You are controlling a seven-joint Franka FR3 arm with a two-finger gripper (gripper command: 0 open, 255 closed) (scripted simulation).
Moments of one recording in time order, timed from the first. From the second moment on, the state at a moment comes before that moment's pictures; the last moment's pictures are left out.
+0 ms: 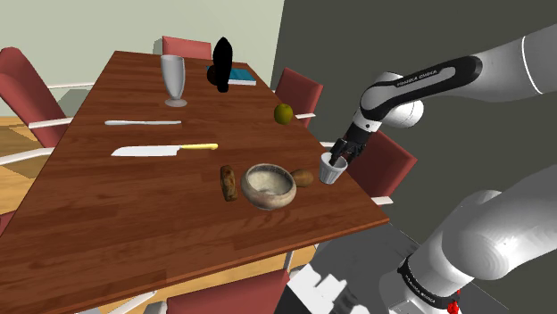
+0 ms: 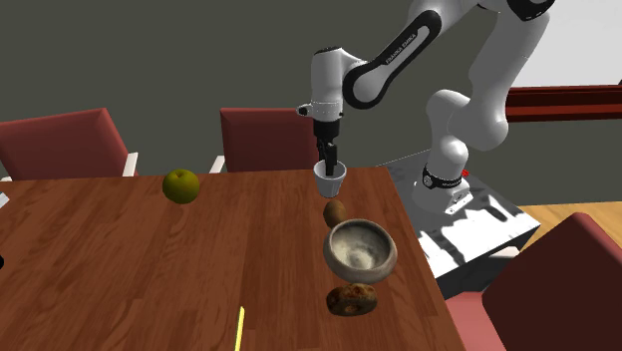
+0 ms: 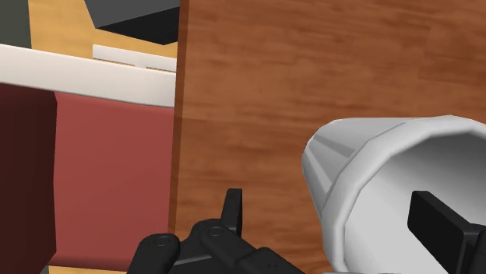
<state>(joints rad) -0.07 -0.32 -0.33 -2.64 0.15 2.34 -0.24</state>
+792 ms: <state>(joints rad) -0.07 -0.33 -0.33 -2.63 0.14 2.32 -0.23</state>
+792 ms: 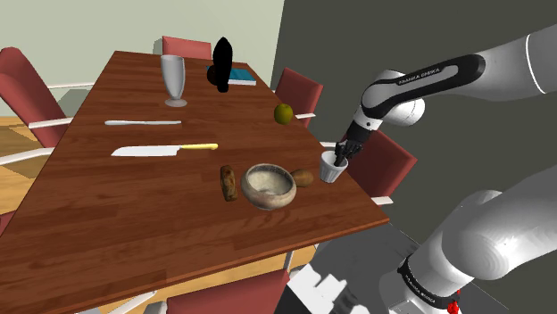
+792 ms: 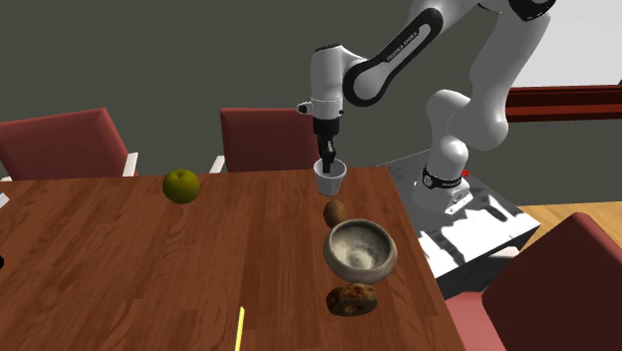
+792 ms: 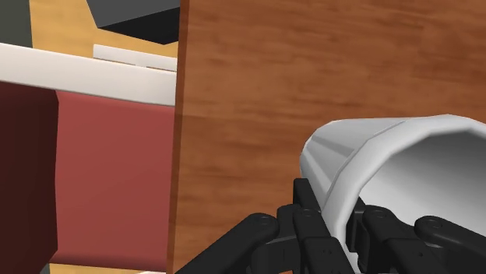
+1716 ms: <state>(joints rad) -0.09 -0.44 -0.30 -2.53 0.10 2.11 -0.16</state>
